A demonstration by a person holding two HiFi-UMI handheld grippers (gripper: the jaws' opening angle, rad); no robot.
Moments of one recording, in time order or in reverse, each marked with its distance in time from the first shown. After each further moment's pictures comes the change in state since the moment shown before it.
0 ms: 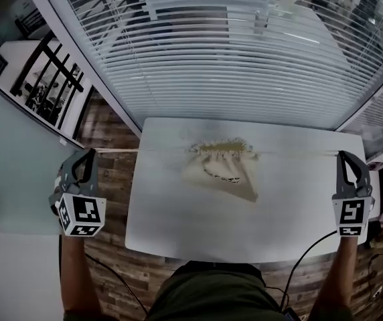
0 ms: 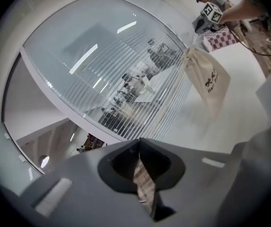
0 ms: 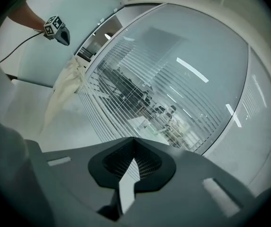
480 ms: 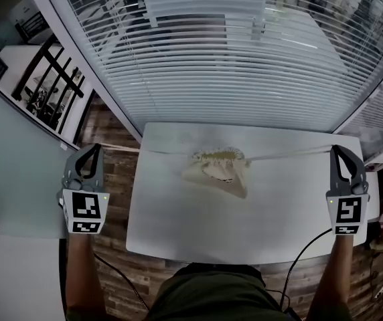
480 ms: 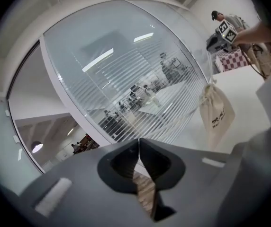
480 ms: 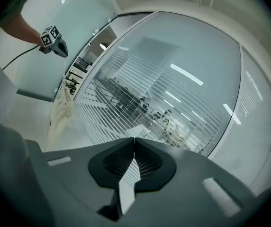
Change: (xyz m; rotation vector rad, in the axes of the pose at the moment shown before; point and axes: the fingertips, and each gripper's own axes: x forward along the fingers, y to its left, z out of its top) left arm -0.001 0.018 0.031 -0.174 -0.139 0.023; right arm -0.003 0.003 0.048 0.066 -0.102 -0.023
